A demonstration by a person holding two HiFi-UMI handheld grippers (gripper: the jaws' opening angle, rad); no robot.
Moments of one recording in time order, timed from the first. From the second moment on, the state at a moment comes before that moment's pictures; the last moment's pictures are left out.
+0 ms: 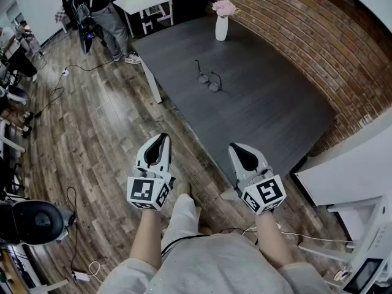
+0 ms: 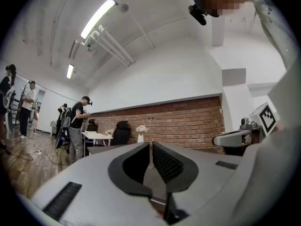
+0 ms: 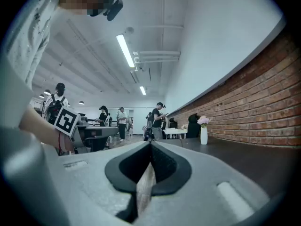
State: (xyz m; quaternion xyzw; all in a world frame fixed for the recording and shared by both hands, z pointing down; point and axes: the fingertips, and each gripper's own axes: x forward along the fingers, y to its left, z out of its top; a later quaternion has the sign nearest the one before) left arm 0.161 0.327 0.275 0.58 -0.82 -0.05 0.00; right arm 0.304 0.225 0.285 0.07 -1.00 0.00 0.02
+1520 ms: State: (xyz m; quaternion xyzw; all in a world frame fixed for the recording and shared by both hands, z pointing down) left arm -0.080 0.170 0.335 0.67 -0.74 -0.03 0.06; right arm 0.107 0.061 0.360 0.22 -0.97 0.05 0.10
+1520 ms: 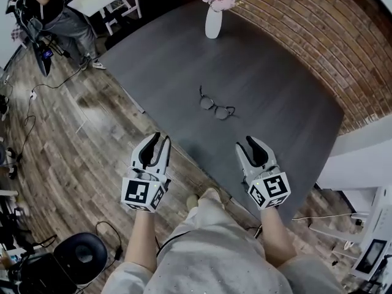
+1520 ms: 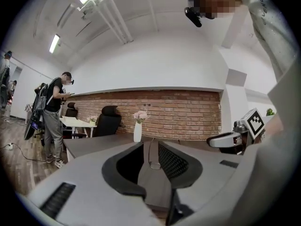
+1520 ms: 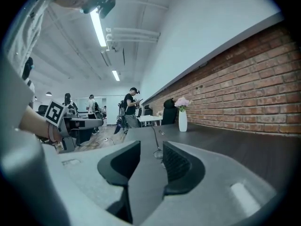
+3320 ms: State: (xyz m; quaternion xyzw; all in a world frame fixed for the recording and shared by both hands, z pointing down) left arm -0.131 -0.036 0.416 0.86 -0.49 0.10 0.08; right arm 0.033 -0.052 0.433 0.37 -0.91 0.09 0.15
